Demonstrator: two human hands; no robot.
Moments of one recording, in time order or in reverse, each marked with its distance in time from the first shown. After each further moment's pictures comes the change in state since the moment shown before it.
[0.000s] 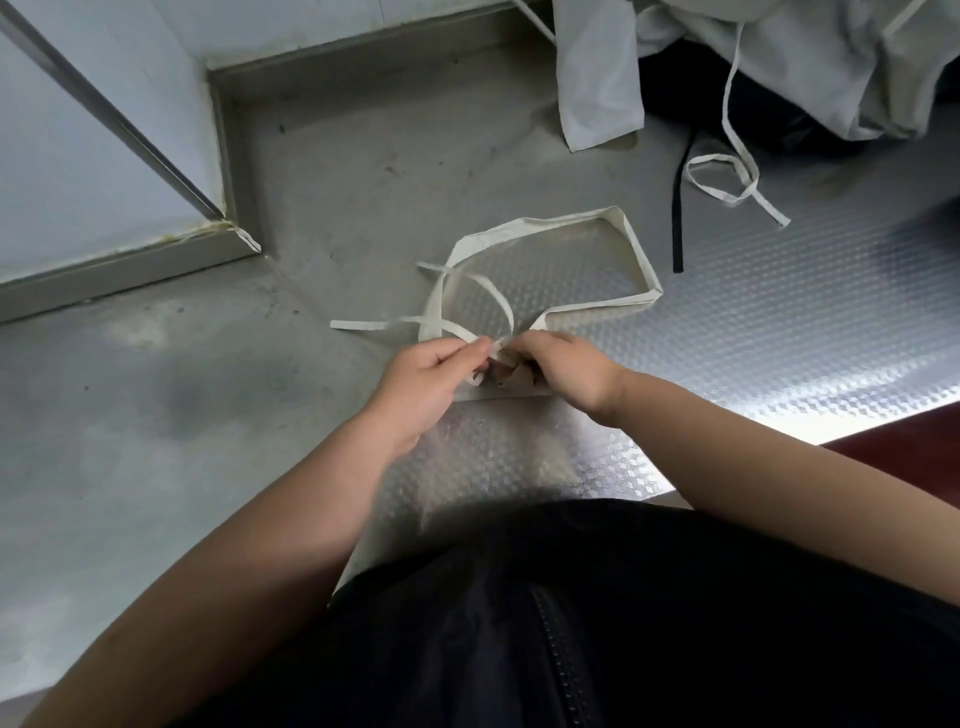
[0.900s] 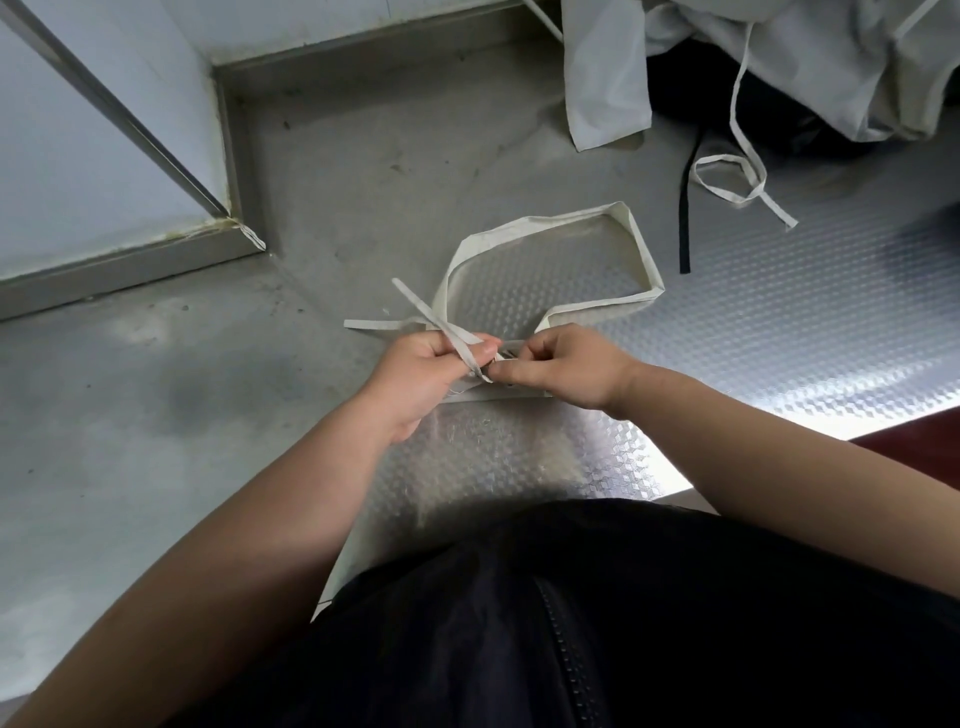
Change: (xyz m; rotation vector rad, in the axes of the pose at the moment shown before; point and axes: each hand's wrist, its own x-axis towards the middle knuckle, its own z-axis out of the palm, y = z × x) left_hand 0.009 0.002 -0.008 -0.153 -0.107 -0.084; right_hand -0.002 -0.002 -0.006 -0.193 -0.018 -0.010
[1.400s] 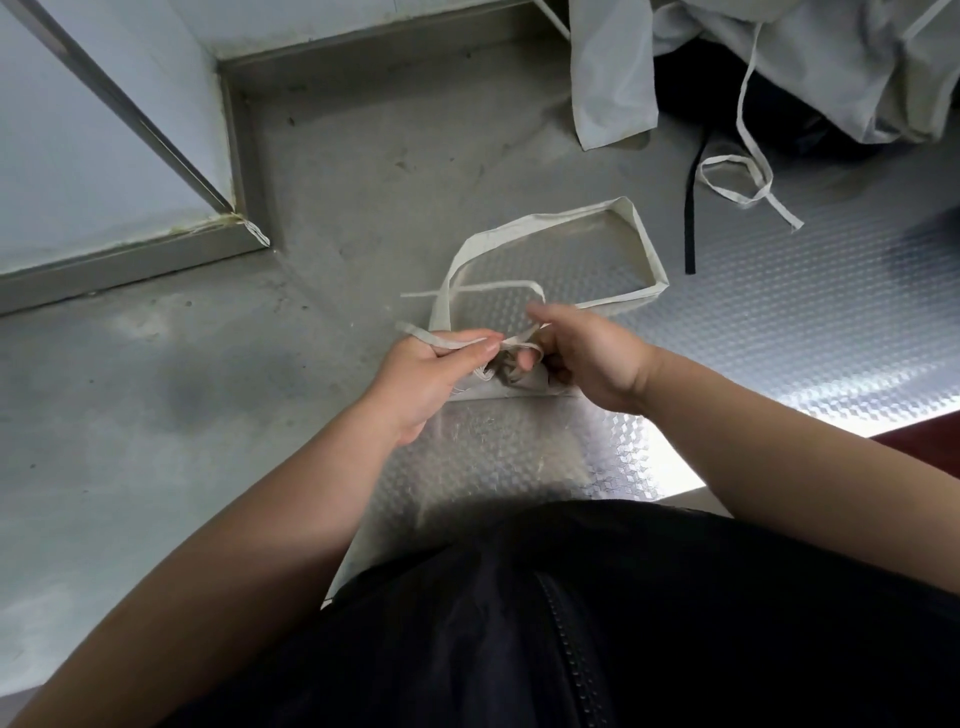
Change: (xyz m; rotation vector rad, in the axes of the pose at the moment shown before) left_hand -0.003 -0.004 0.000 -0.052 0.013 0.033; right_hand 0.007 0.000 -0.006 0.430 -0.190 0.044
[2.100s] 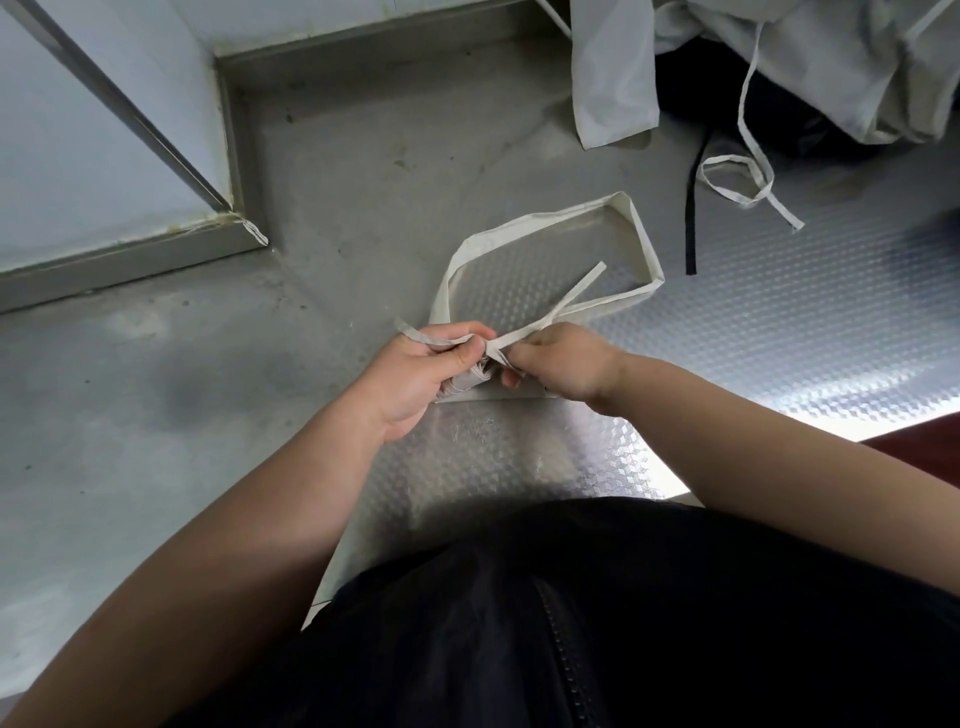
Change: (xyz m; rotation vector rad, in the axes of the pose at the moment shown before) left_hand 0.004 -0.001 -0.015 -0.088 -0.177 0.005; right_hand 0.004 0.000 0.012 -0.390 0.160 -0.054
